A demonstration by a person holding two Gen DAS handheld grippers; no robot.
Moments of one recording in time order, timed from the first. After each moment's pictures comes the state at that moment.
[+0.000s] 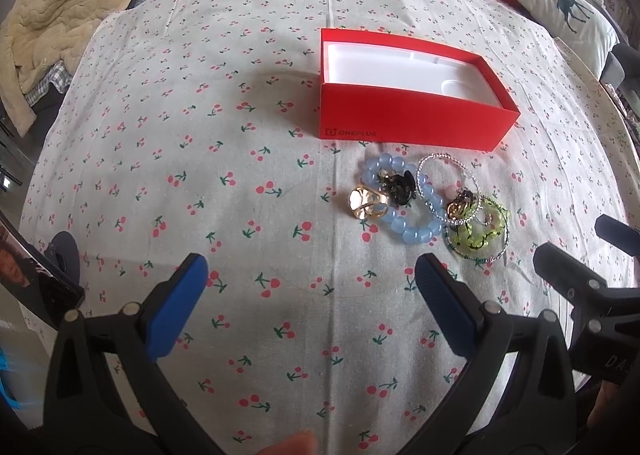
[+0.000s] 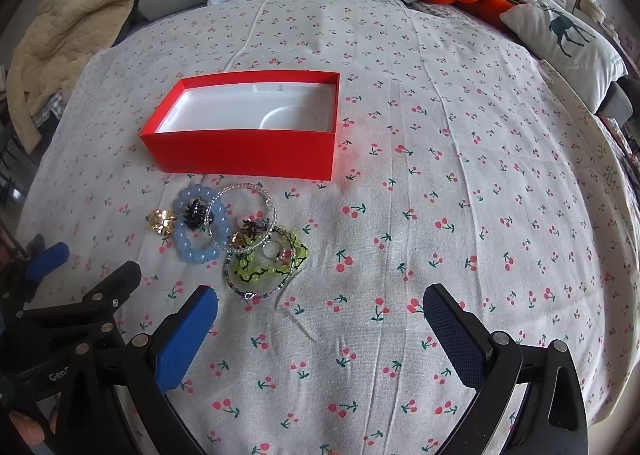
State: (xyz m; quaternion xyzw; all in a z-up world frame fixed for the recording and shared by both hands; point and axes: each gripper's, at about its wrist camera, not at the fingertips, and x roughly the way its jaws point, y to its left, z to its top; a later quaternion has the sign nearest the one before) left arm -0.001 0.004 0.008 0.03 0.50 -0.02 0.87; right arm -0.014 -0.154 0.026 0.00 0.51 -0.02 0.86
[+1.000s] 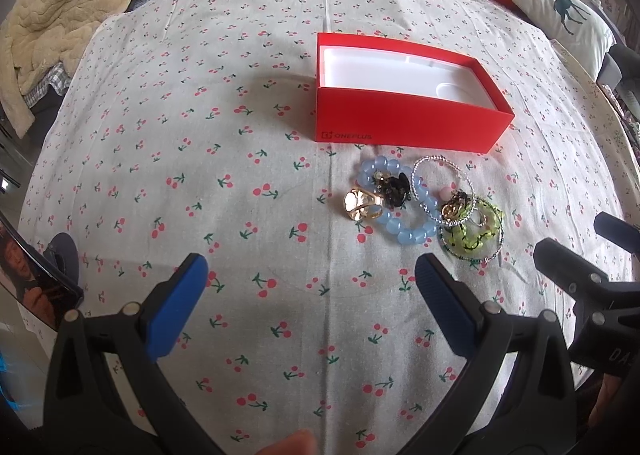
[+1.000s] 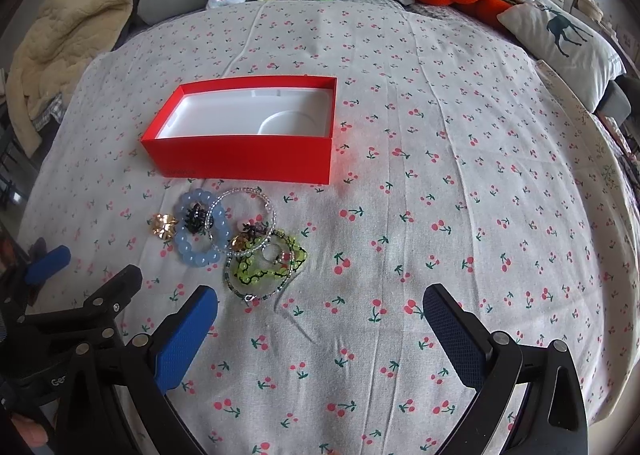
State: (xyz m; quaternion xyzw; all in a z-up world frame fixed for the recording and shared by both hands) left arm -0.002 0.003 0.012 0.03 0.50 -0.02 0.87; right arm -0.015 -0.158 0.030 0.01 0.52 -0.02 0.85
